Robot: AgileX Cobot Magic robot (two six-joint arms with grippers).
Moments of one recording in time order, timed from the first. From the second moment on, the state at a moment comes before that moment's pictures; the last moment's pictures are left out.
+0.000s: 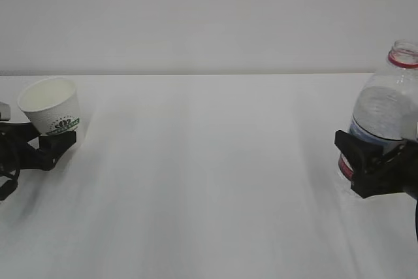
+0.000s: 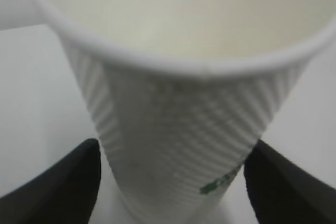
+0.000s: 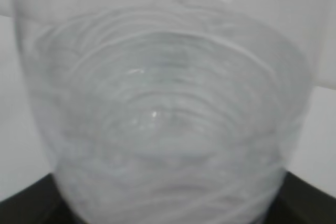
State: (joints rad) left arm 0.18 2.16 -0.65 0.64 -1.15 -0.16; right arm 0.15 1.60 -0.20 -0.18 -1.08 -0.04
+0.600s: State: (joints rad) left arm 0.18 2.17 -0.69 0.63 -1.15 -0.18; right arm 0.15 1.60 -0.20 -0.19 -1.08 -0.04
